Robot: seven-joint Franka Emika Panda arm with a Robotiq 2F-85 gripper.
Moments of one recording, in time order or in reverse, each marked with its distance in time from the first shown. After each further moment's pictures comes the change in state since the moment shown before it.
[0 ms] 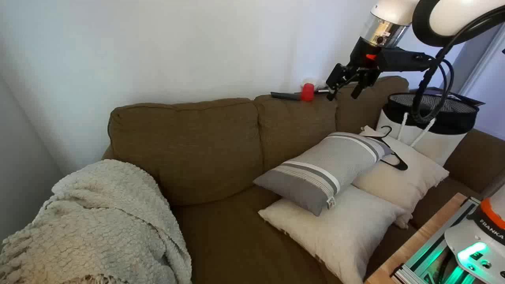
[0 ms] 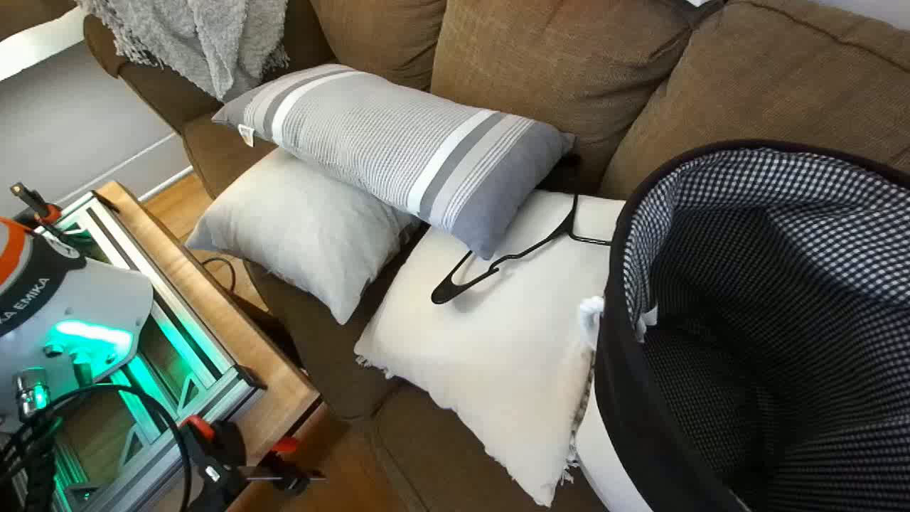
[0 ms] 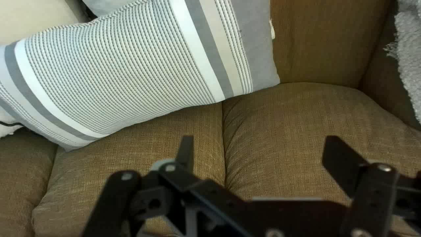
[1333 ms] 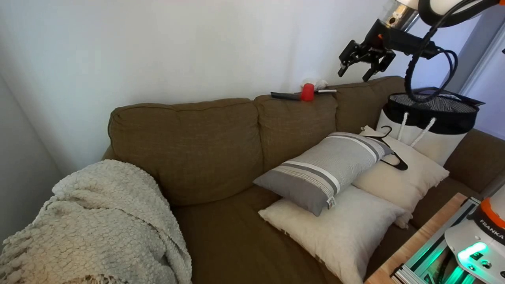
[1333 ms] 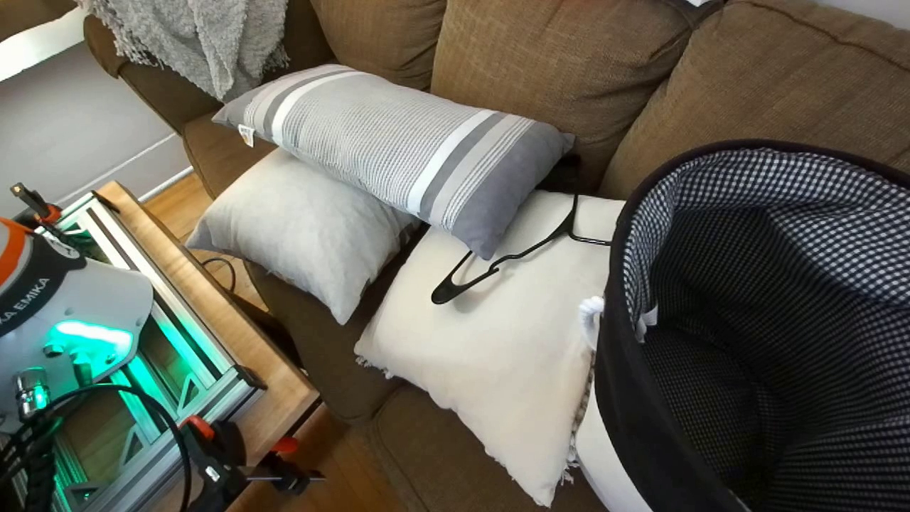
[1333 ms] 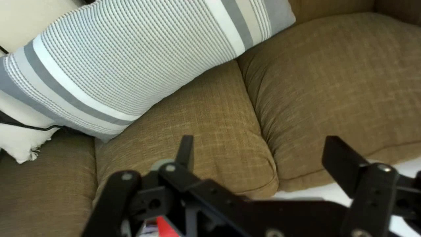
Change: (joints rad) arm -0.069 -0.038 -0.157 -0.002 -0.003 0.066 0.042
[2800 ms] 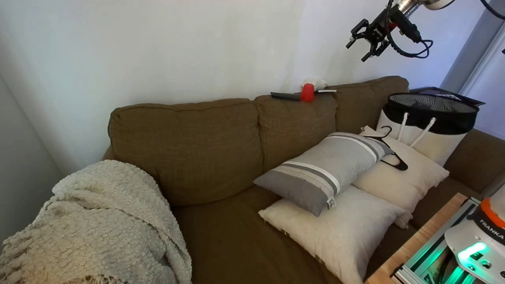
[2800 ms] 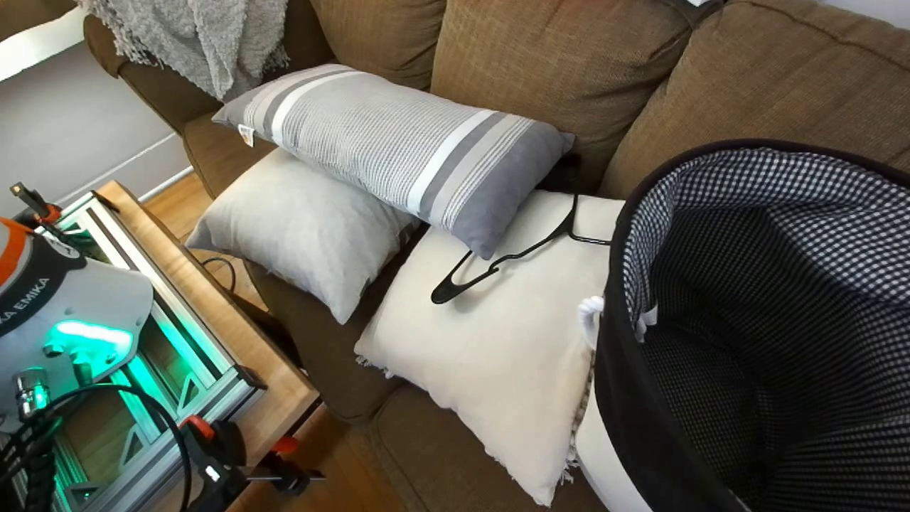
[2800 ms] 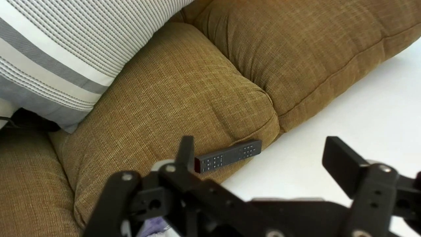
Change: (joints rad) arm -0.044 0.482 -0.470 0.526 0.467 -0.209 -0.580
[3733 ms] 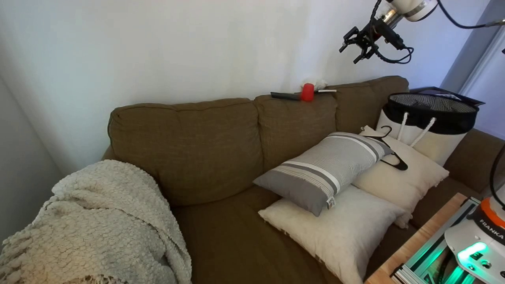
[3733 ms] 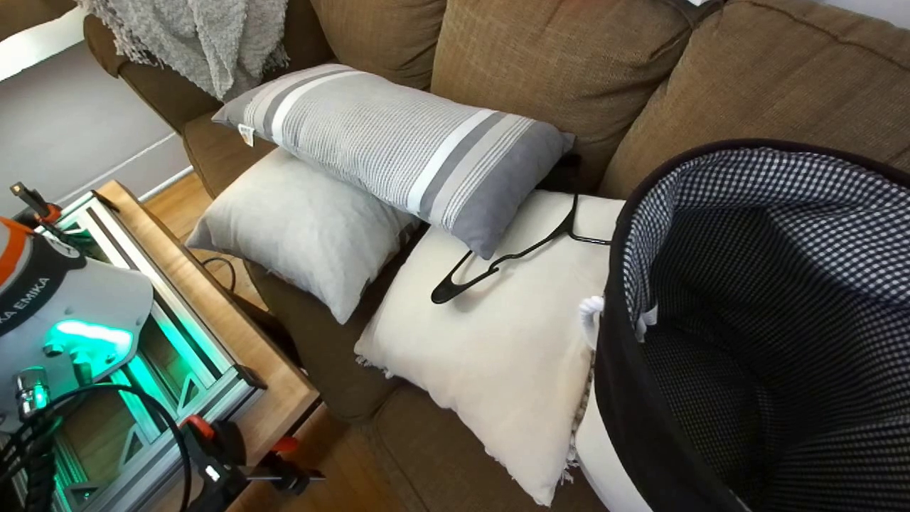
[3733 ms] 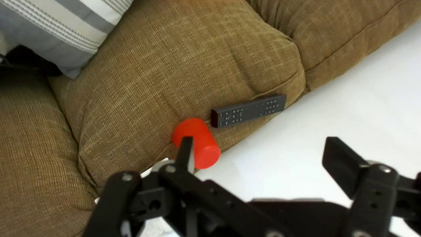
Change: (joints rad) arm -0.080 0.242 0.025 0.198 0.052 0.099 -0.101
